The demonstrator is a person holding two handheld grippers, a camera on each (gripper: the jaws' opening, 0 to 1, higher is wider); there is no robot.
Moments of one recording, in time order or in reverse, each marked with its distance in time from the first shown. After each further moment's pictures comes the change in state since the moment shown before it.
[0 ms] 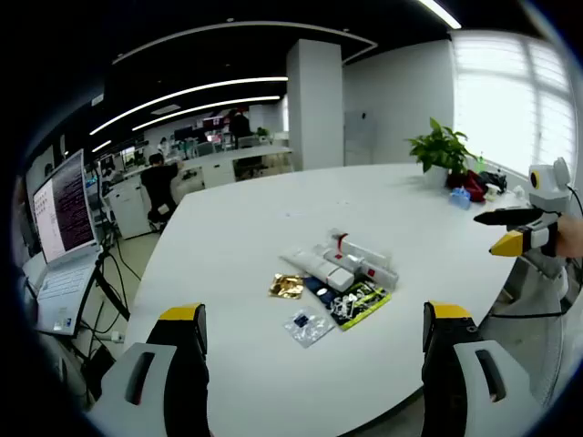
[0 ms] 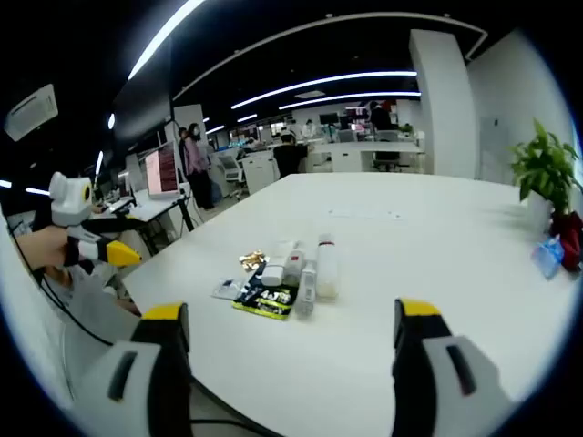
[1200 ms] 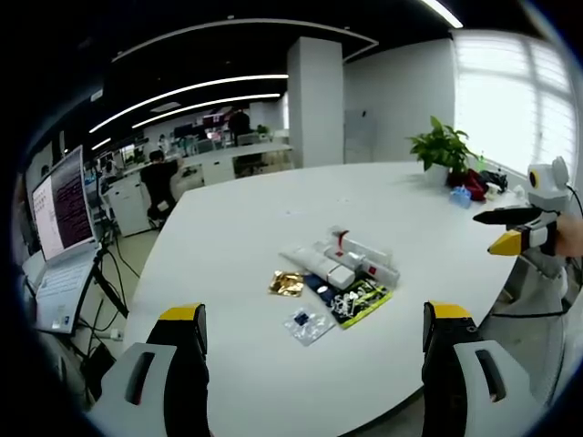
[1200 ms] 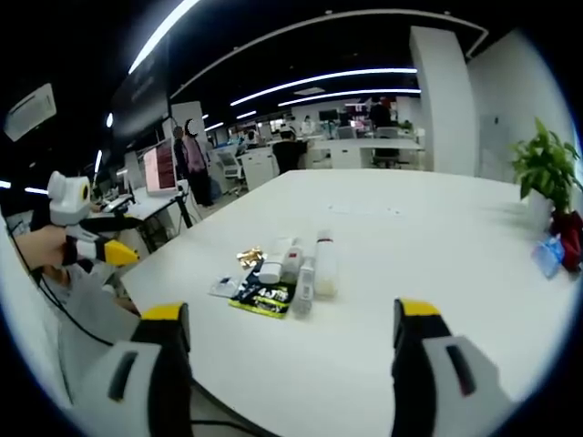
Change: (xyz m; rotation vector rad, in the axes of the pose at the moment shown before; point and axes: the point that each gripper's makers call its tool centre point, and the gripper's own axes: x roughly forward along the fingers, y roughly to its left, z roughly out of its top) left arm 0.003 0.001 -0.004 -0.005 0.011 -0.002; right arm 0.006 -0.004 -0.004 0.001 0.018 -0.001
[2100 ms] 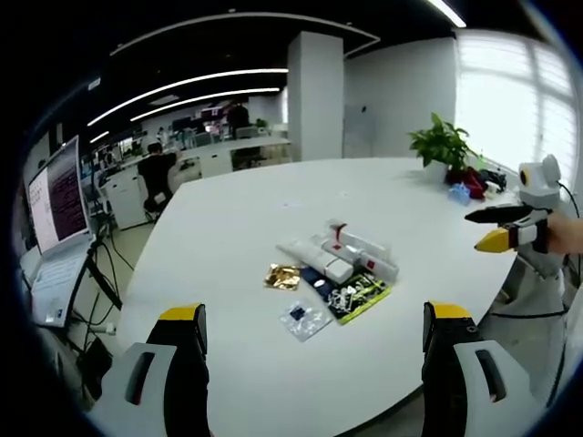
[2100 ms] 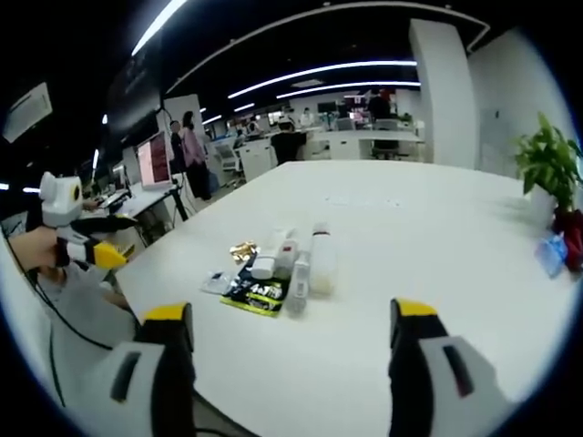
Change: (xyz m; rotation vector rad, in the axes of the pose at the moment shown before) left arm 0.009 -0.002 -0.010 -0.020 0.029 -0.014; right arm 0.023 -0.011 -0.008 0.004 0.047 -0.001
